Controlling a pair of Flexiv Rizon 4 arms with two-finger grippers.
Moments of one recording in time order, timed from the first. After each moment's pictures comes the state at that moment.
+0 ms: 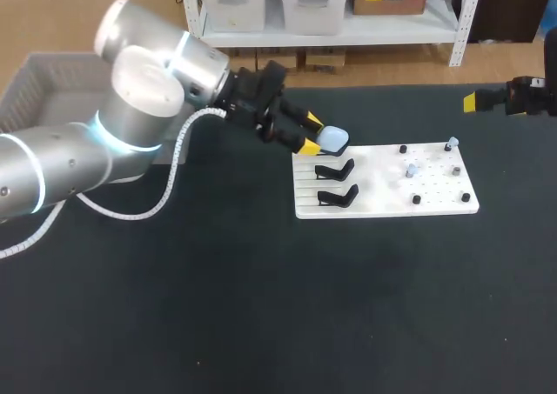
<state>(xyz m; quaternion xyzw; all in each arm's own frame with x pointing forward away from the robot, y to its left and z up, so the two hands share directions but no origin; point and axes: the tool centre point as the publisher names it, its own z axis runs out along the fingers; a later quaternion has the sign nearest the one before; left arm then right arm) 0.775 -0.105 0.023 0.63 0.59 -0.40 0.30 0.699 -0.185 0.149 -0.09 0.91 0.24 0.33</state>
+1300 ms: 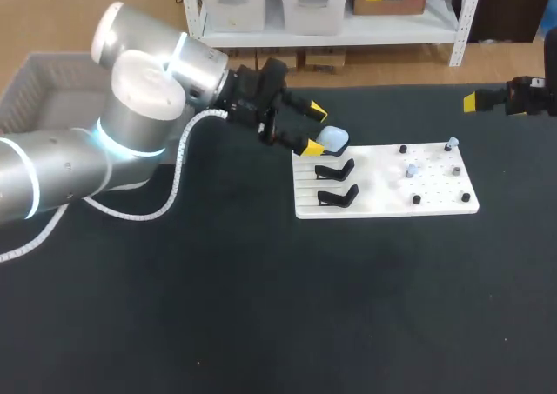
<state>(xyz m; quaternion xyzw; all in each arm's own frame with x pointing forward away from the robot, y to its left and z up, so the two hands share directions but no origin) 0.775 -0.108 0.036 0.62 0.59 -0.40 0.33 0.699 -0.185 0.149 -0.09 0.91 0.24 0.33</state>
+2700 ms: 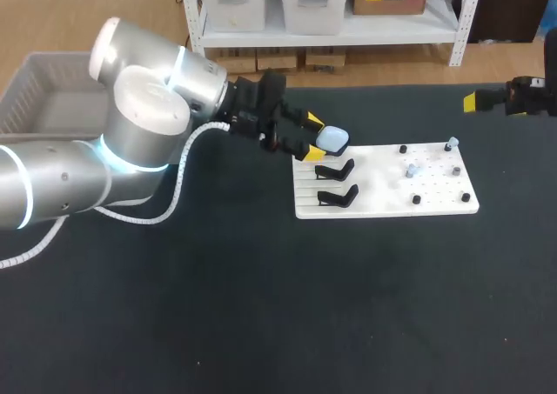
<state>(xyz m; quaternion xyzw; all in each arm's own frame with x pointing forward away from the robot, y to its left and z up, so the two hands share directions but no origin) 0.773 -0.109 0.021 0.61 0.61 -0.38 0.34 0.699 -0.185 0.149 -0.09 0.91 0.24 0.33</state>
